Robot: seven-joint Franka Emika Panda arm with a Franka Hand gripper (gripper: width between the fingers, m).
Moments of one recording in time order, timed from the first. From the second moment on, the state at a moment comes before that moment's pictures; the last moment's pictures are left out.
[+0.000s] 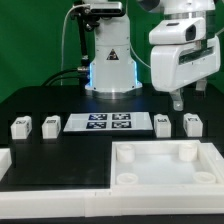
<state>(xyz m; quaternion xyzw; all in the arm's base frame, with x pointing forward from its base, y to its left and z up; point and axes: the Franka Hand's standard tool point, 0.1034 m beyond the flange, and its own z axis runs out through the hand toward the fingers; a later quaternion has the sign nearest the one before) 0.448 0.135 0.083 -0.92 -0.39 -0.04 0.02</state>
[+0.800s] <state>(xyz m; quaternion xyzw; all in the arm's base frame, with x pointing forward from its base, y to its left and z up) 0.425 0.162 0.063 -1.00 -0.04 0.01 0.04</state>
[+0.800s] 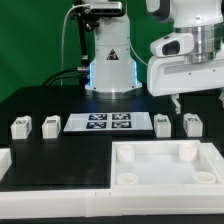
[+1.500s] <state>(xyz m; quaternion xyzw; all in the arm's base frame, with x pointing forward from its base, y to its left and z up) 0.402 0.164 0.043 -0.95 -0.01 0.31 0.00</state>
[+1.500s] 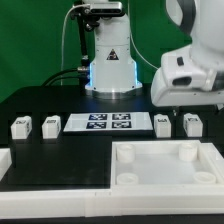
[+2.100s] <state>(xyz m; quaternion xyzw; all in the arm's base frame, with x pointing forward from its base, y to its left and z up) 0.395 0.171 0.030 -0.91 0.01 0.42 -0.01</state>
